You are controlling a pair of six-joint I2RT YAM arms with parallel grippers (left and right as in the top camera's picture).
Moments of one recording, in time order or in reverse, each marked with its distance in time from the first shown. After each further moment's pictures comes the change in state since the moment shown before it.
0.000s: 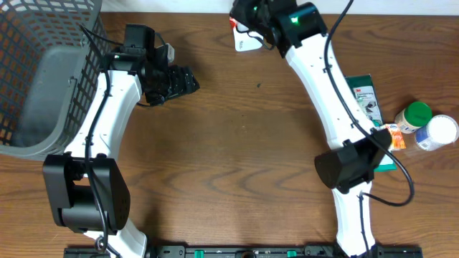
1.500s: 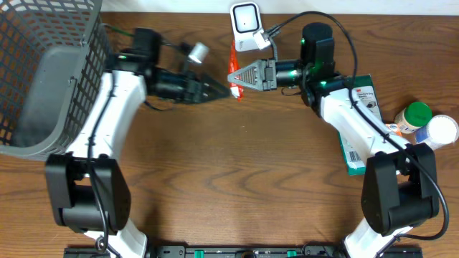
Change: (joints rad) left arm 0.020 0.000 0.000 -0.089 0.780 0.424; right arm -0.176 -0.425 -1.153 0.983 -1.291 -0.192
